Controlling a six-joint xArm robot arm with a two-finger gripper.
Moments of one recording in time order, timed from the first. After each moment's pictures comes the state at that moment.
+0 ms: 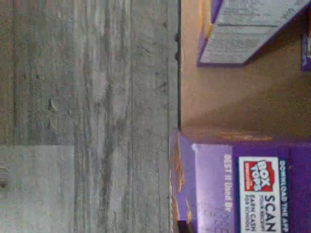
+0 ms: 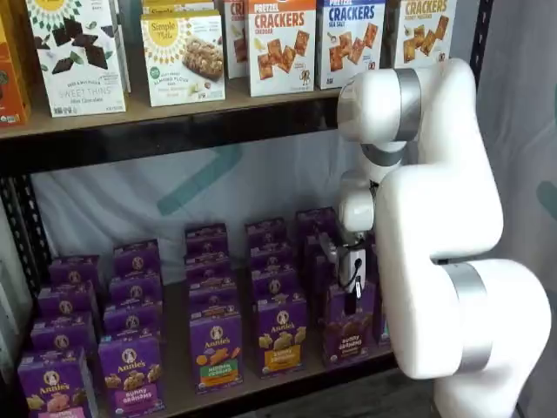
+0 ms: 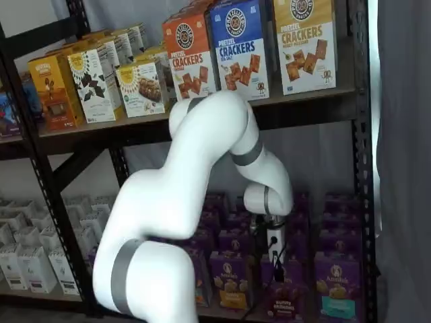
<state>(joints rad) -0.16 0.99 -1.45 0.01 0.52 -1.74</state>
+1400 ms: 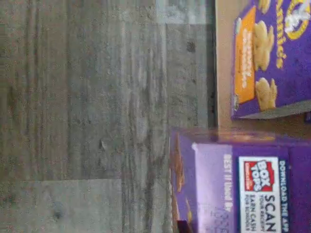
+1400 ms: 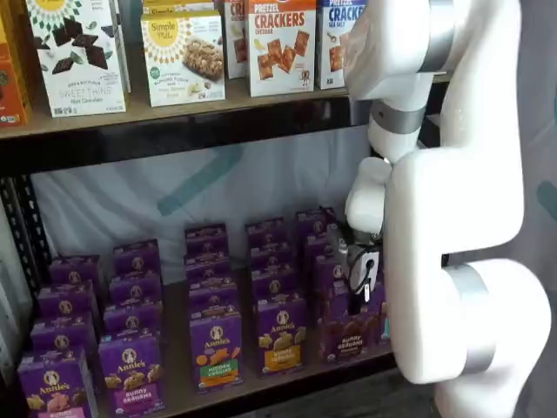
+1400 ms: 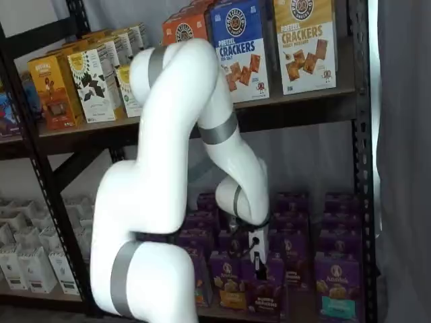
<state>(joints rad) -0.11 0.52 -0.81 0.34 0.22 -2.00</state>
